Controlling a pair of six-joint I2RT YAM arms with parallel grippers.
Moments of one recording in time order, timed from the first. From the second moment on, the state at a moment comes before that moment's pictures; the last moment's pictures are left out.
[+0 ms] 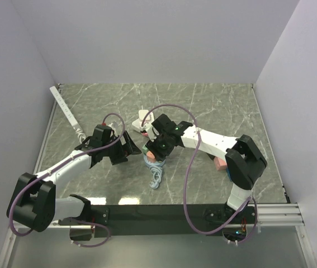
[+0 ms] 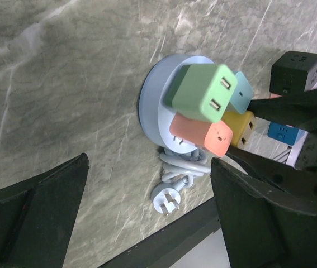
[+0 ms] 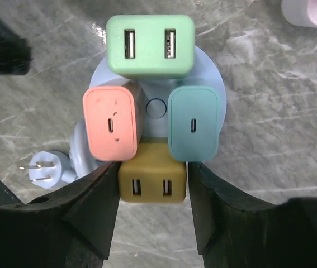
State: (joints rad) left arm -0.38 1.23 0.62 -0.21 0.36 -0.83; right arm 0.80 1.74 1.25 -0.61 -0.18 -0.13
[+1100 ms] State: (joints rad) left arm -0.48 1.40 0.61 -0.07 0.35 -0.88; right arm 0.78 1.70 1.18 -0.54 -0.14 0.68
